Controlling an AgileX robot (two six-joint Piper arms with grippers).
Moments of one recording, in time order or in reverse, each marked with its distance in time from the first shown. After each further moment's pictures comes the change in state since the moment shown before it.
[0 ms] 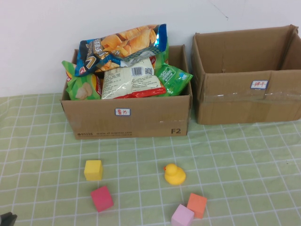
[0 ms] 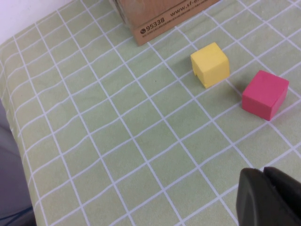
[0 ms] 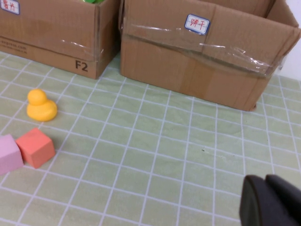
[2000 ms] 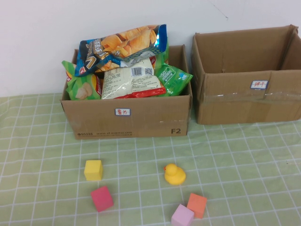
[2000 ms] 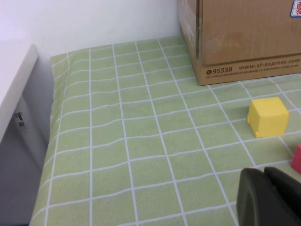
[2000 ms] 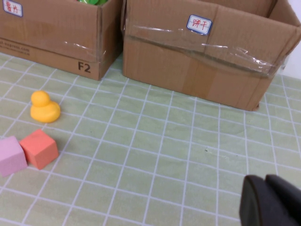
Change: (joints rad) right arm 0.000 0.000 0.000 0.009 0.000 0.004; left arm 0.567 -0.449 0.365 -0.531 -0.350 0.409
